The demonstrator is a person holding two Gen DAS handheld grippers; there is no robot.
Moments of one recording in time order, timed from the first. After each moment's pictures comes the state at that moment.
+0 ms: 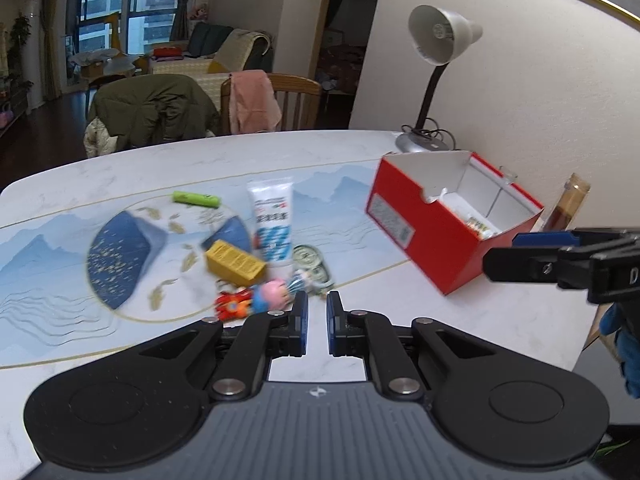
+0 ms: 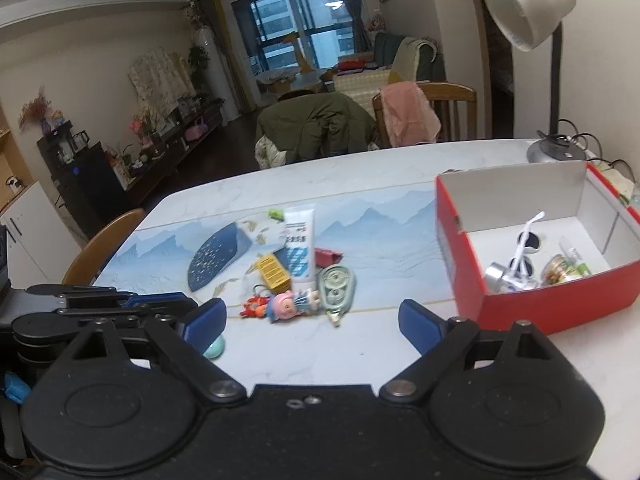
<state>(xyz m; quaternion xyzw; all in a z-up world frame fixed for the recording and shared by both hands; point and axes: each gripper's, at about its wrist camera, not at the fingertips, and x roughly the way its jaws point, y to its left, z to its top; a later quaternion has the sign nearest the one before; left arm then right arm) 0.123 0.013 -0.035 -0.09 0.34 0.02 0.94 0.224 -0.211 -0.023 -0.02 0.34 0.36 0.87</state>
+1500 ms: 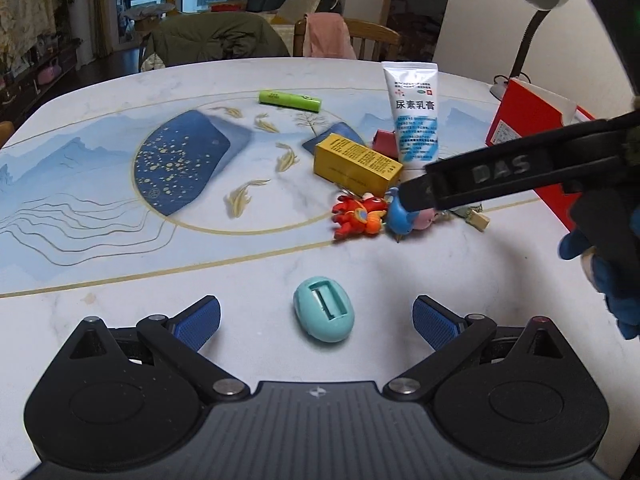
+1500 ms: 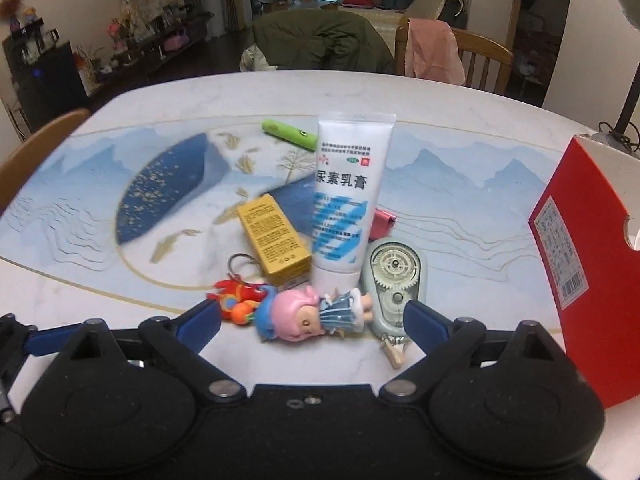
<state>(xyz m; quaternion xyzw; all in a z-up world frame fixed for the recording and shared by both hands) 0.144 0.080 -0.161 -0.10 0.39 0.10 0.91 0.285 -0.046 -0.139 -0.15 0.40 0.32 0.84</state>
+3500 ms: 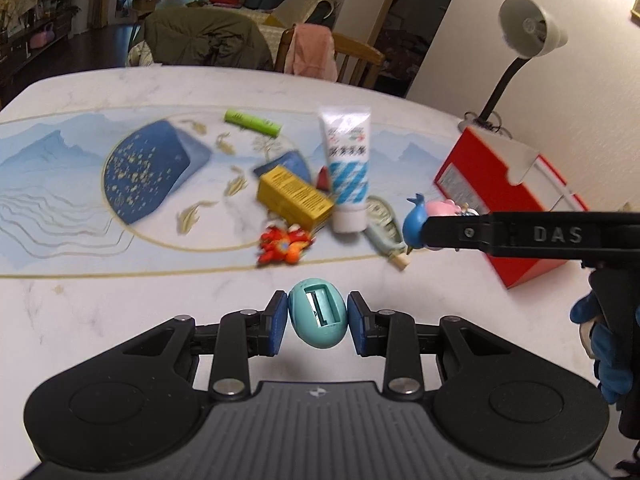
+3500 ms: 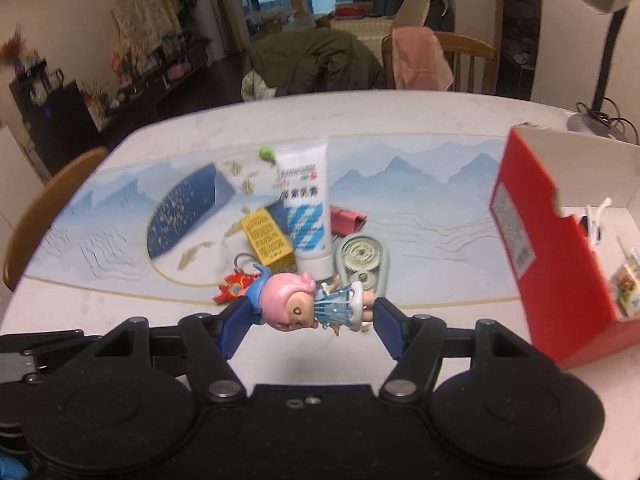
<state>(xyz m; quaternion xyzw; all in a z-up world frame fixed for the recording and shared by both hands) 0.140 0.055 -0.106 -0.19 0.37 0.07 0.91 0.269 -0.115 -0.084 -0.08 0.40 0.34 0.85</state>
